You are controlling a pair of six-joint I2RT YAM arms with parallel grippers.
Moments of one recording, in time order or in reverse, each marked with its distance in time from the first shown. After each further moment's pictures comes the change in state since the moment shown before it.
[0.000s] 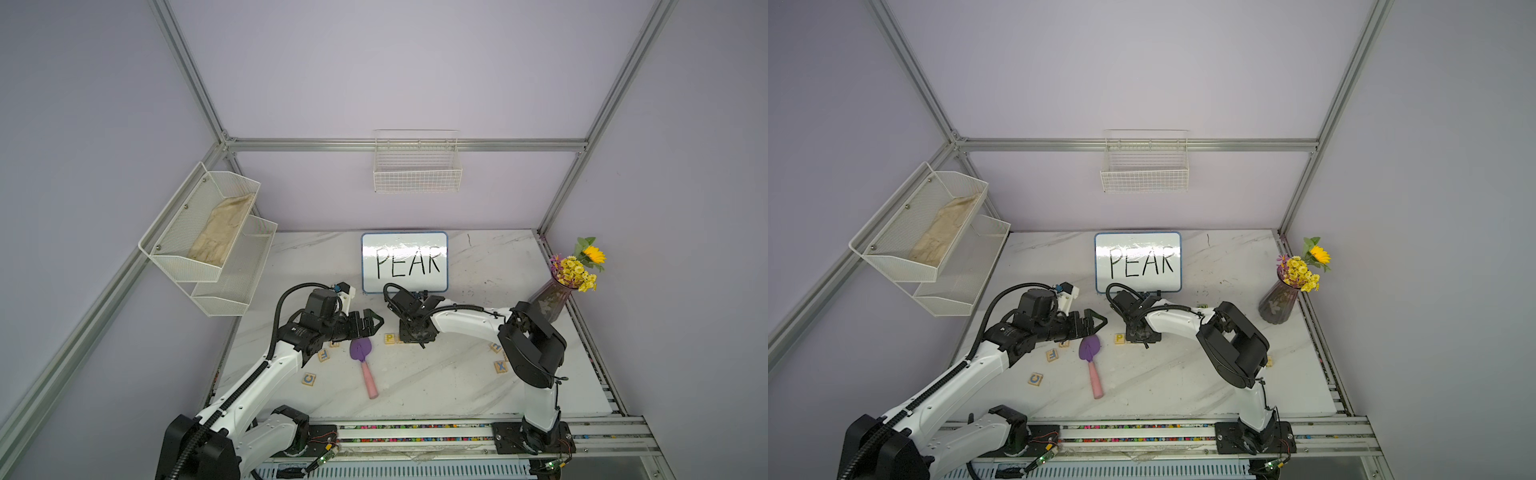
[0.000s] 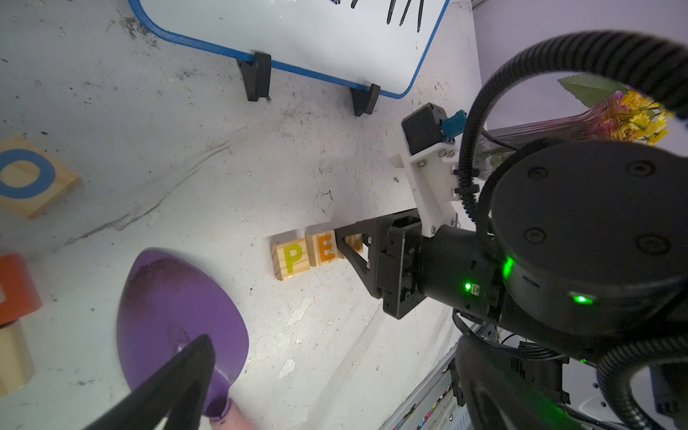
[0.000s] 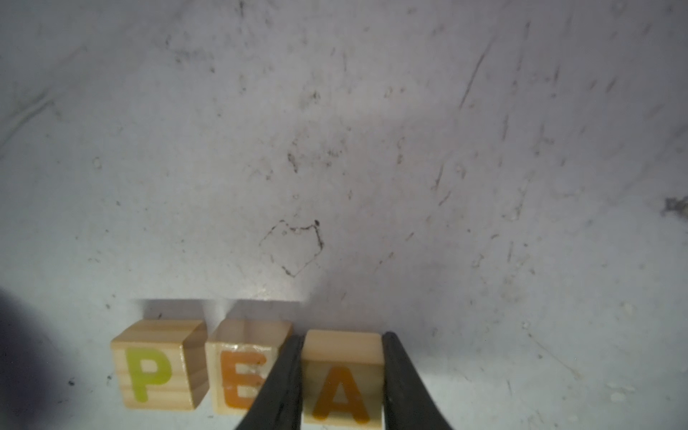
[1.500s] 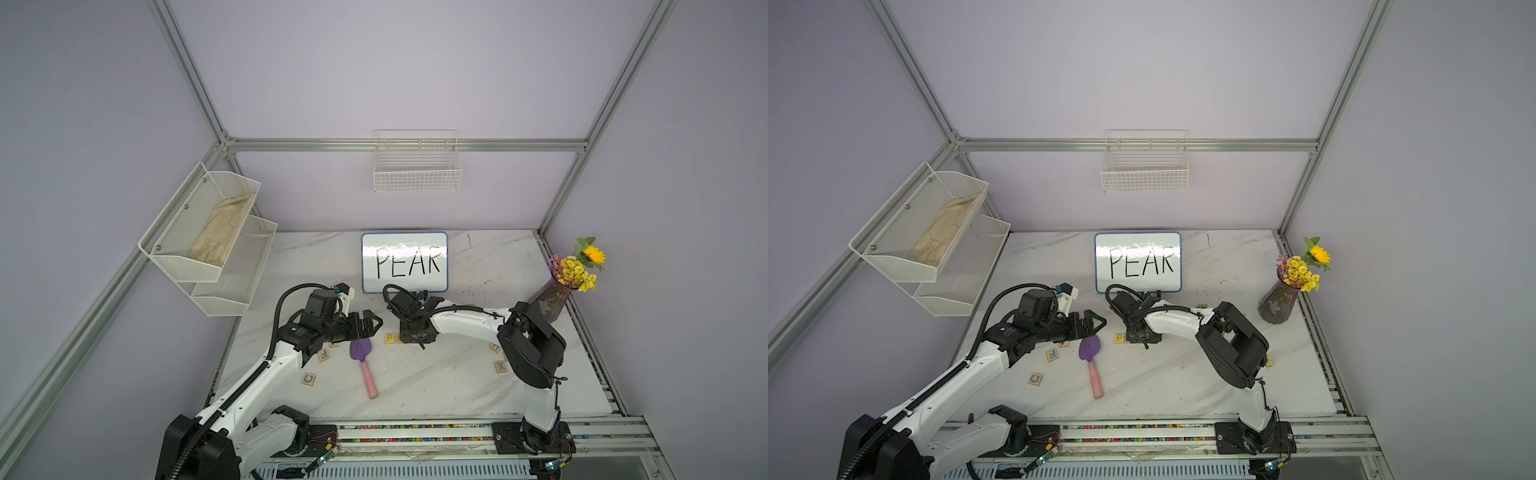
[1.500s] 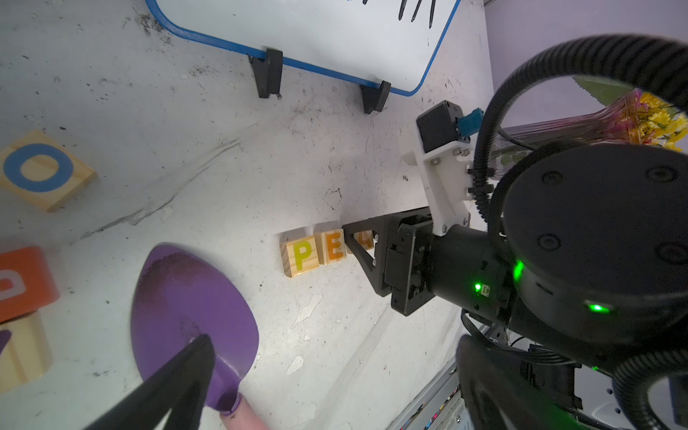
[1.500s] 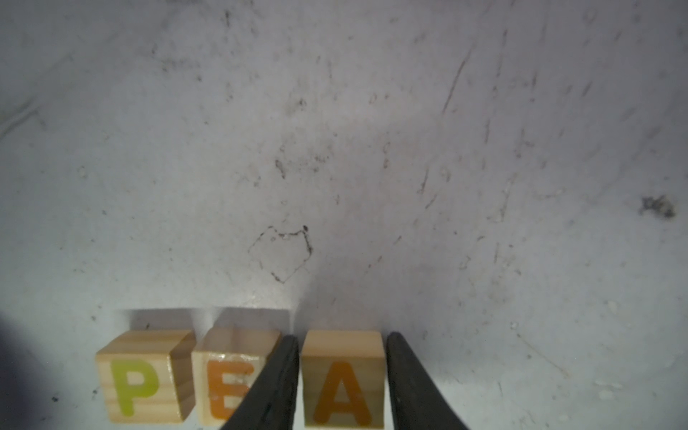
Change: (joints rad) left arm 0.000 0.000 0.000 -0.019 -0.020 0.010; right arm 0.002 0.000 -0.001 -0.001 0.031 0.006
